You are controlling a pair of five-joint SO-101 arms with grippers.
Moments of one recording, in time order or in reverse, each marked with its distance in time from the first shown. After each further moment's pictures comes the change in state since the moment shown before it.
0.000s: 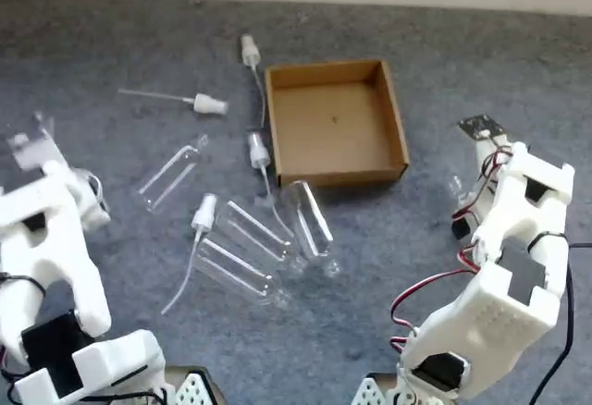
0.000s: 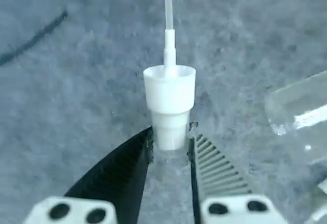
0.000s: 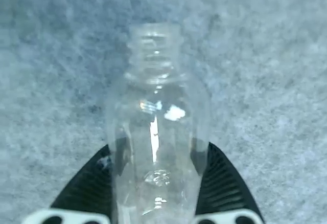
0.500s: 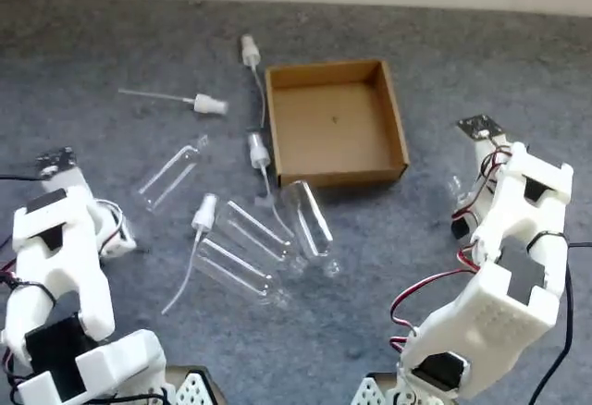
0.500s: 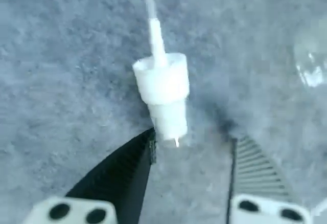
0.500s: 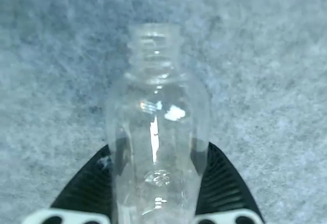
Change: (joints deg) left arm 1.3 -1.1 7.9 2.1 -5.2; right arm -0.1 0.0 0.0 0.0 0.0
